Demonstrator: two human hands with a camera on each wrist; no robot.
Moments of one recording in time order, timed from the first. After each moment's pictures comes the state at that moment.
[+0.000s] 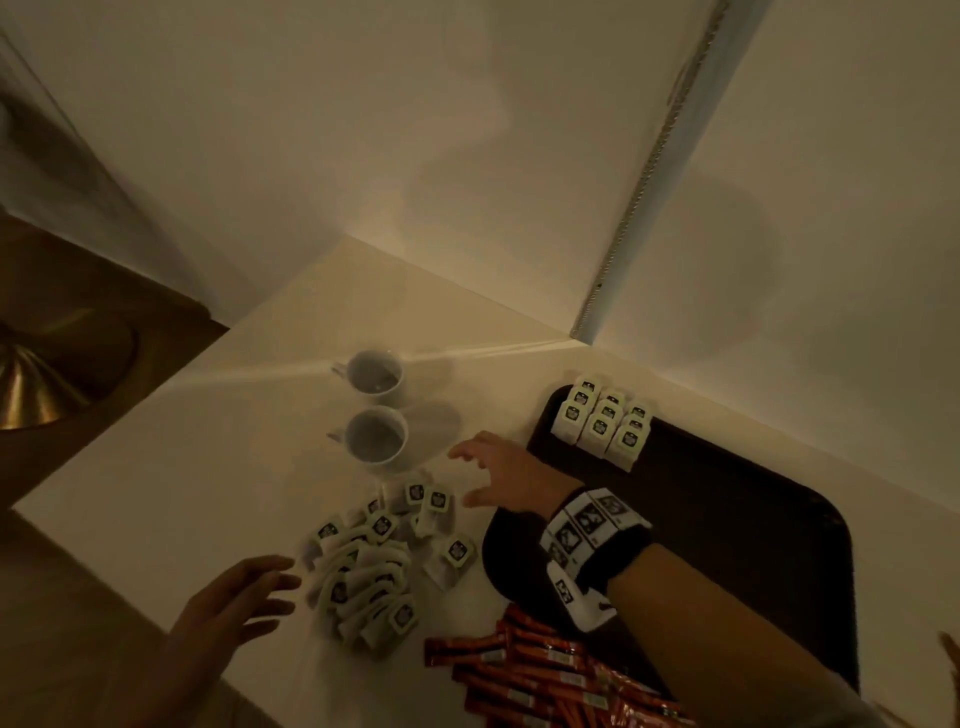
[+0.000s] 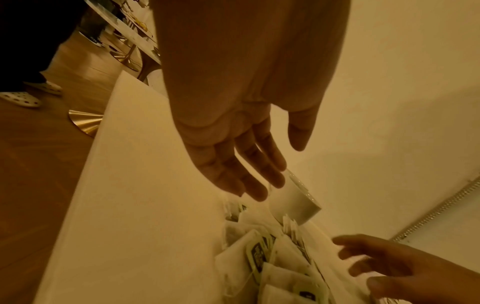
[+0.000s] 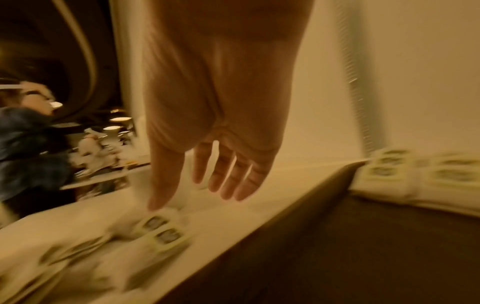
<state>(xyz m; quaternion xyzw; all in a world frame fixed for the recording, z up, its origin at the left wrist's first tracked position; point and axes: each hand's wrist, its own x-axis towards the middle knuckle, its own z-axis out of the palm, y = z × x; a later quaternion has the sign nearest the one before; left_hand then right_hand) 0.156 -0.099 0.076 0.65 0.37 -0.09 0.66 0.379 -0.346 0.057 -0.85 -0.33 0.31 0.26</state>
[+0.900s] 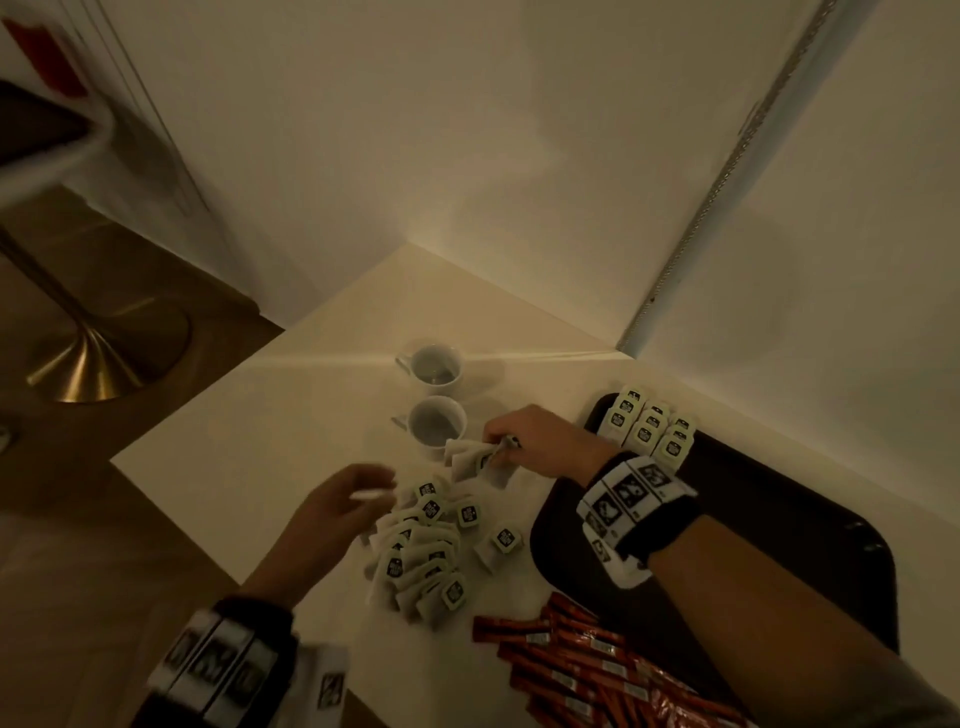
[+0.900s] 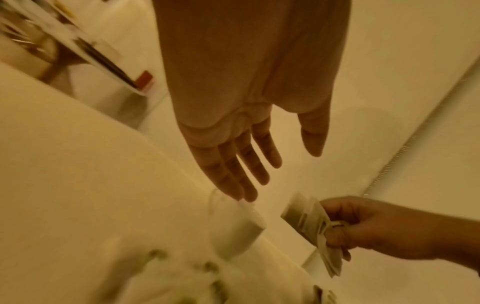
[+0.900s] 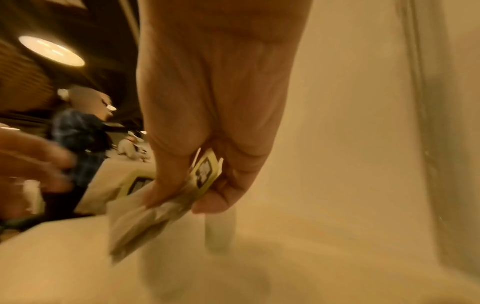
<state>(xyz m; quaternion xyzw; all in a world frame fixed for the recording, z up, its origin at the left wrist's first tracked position) 0.184 -0.103 0.110 0.74 0.19 -0.03 0.65 0.372 -0.304 0.119 -0.86 -0.42 0.25 0.16</state>
